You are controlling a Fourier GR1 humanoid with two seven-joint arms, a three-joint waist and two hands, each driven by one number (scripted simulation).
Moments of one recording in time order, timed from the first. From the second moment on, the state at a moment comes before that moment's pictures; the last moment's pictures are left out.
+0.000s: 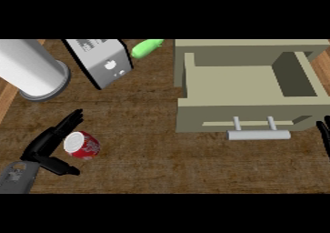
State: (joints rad) left arm -0.36 0.40 0.09 -0.52 -0.23 -0.52 -0.76; right arm 0.24 -0.04 -0.24 -2.07 -0.07 0.20 0.05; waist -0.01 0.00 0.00
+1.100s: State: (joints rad) left arm -0.45 0.30 0.03 -0.43 -0.25 -0.47 -0.79; right arm 0.30 -0.02 -0.23 -2.14 -0.08 0.22 0.06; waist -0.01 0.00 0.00
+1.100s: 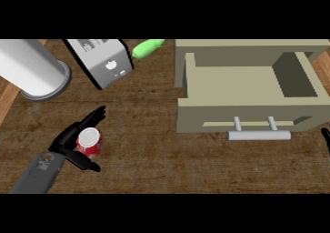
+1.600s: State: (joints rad) left arm -0.43 0.27 0.01 -0.52 -0.19 -0.54 -0.72; right arm 0.28 -0.03 -0.25 -2.15 -0.10 0.22 0.08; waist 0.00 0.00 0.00
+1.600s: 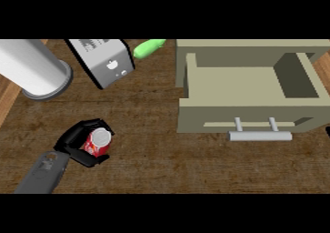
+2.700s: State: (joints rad) left arm -0.34 0.06 0.17 -1.09 0.05 -0.04 -0.28; right arm 0.32 -0.02 -0.27 -2.21 -0.12 0.21 0.10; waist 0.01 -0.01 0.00
